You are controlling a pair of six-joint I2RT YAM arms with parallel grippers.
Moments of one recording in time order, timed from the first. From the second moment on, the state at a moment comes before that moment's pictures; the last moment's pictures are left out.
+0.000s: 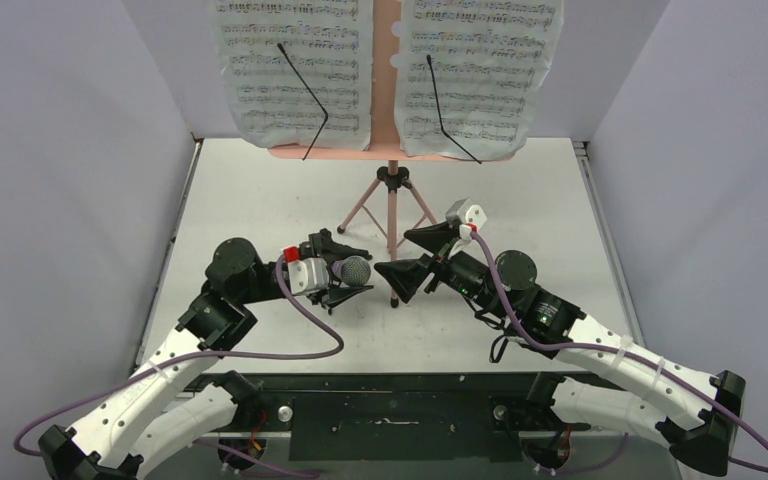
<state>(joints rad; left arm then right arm) -0.65 0.79 0.76 0.06 0.76 0.29 0.97 0.91 0.82 0.16 0.00 0.21</state>
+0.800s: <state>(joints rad) -0.47 0.85 0.72 0.18 0.79 0.22 0.97 0.91 0.82 0.16 0.00 0.21</state>
